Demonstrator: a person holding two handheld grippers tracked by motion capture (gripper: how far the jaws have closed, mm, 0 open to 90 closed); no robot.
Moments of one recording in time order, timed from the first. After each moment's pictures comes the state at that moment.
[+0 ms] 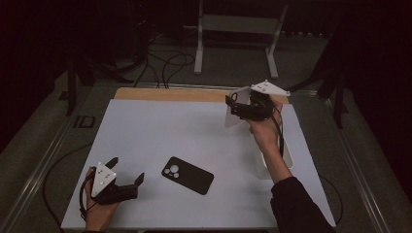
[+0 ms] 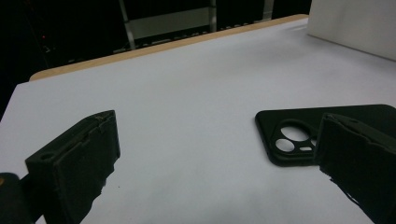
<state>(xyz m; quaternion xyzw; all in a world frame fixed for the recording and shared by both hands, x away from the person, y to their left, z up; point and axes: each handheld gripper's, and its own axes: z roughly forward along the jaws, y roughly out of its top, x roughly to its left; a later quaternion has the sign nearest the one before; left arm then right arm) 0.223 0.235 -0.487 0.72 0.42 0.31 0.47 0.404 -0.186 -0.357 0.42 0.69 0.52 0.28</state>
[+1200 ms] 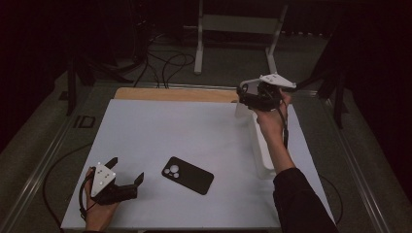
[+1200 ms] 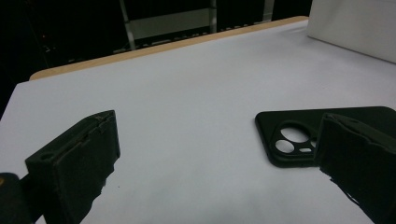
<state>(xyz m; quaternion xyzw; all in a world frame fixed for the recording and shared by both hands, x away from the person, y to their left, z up) 0.222 0.235 -0.487 0.71 0.42 0.31 0.47 0.433 -0.208 -0.355 0.46 0.67 0.49 0.32</state>
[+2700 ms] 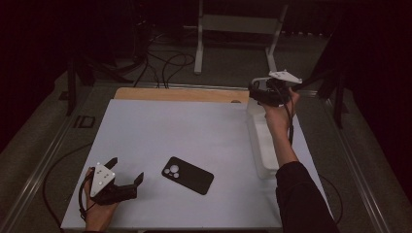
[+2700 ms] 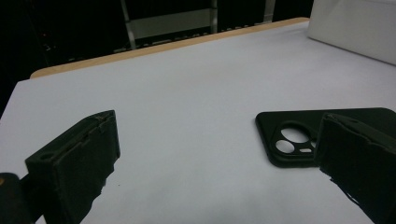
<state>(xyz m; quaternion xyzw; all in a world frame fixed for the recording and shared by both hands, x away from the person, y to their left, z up) 0.222 0.236 -0.487 0.71 0.42 0.31 0.47 0.460 -0.237 -0.367 0.52 0.65 0.44 0.34</state>
